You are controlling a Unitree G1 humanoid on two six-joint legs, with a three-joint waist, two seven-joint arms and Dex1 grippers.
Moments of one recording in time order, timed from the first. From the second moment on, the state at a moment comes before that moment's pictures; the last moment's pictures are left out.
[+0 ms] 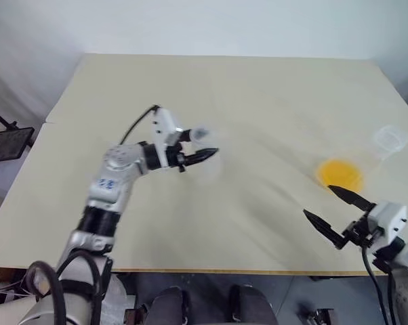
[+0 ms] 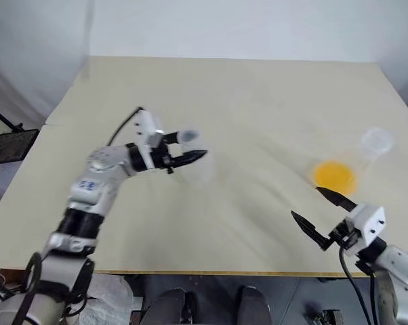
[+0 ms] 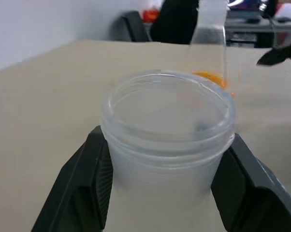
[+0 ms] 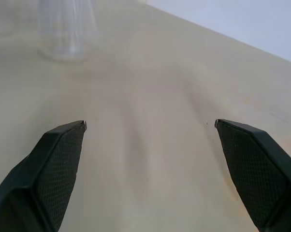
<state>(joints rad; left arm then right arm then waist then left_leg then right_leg) -0.84 0.31 -0.18 0.45 -0.30 0.06 -0.92 0.26 -0.53 -0.45 -0.21 0.47 -0.16 0.91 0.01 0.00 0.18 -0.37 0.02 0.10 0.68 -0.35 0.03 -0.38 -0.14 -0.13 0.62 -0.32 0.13</state>
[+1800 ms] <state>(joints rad) 0.03 0.50 0.51 -0.28 -0.48 0.15 -0.77 -0.23 -0.53 -0.08 -0.10 0.53 -0.04 1.12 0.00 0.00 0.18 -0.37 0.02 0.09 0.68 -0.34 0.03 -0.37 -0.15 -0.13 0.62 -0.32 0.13</state>
